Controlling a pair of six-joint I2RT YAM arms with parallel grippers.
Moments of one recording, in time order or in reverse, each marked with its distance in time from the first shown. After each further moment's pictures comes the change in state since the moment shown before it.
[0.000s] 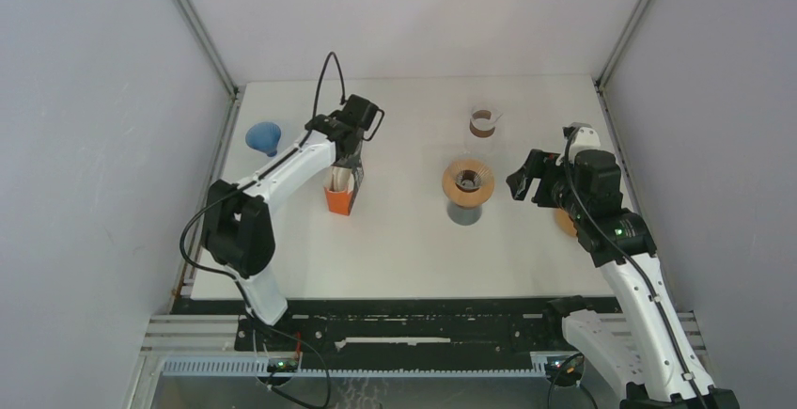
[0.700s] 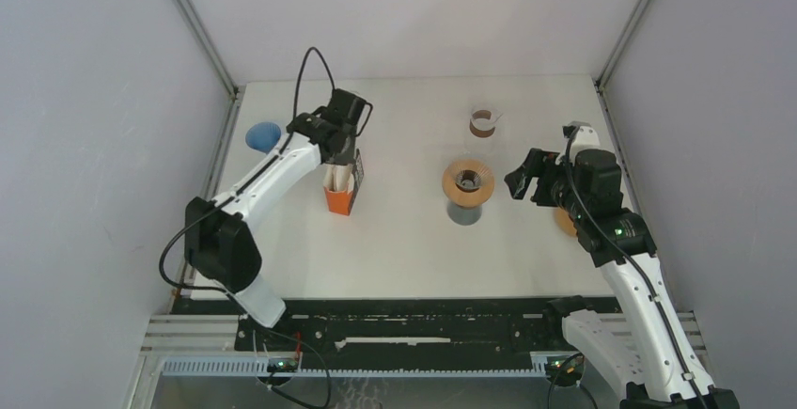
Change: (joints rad) left arm 0.012 -0.093 0.000 -0.037 0.075 -0.002; right arm 0.000 0.000 0.000 0.011 -0.020 0.006
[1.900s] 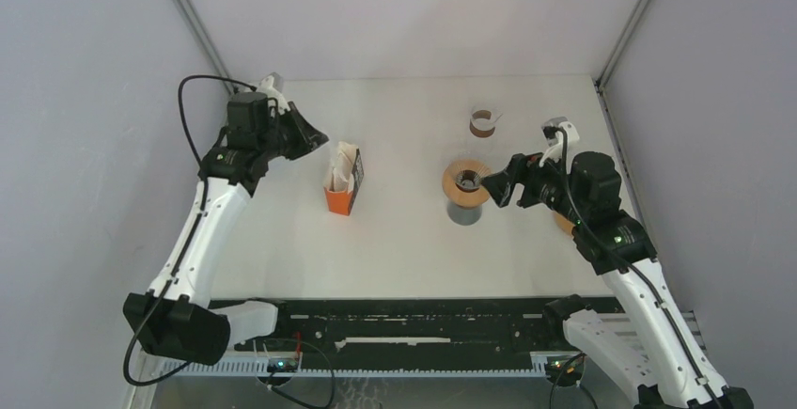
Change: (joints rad) left arm 0.336 -0.446 -0.234 0.269 0.637 -0.257; right arm 0.127 -0.031 0.000 0.128 -0.174 -0.046
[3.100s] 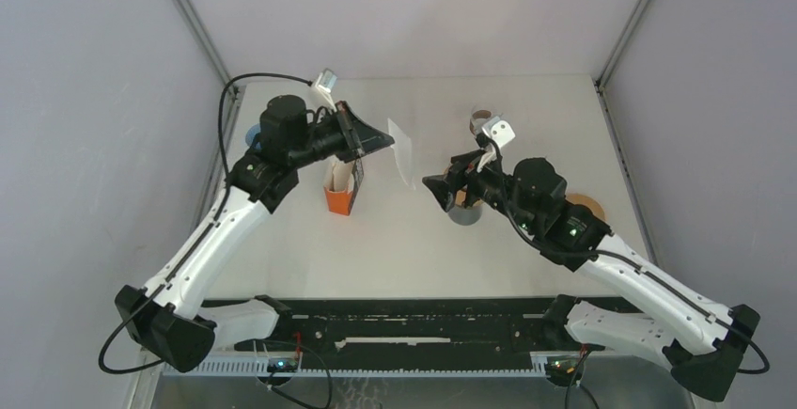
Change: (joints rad) left arm -0.312 -0.051 -0.011 0.274 0.218 -0.284; right arm 0.519 0.155 0.019 0.357 0.328 -0.118
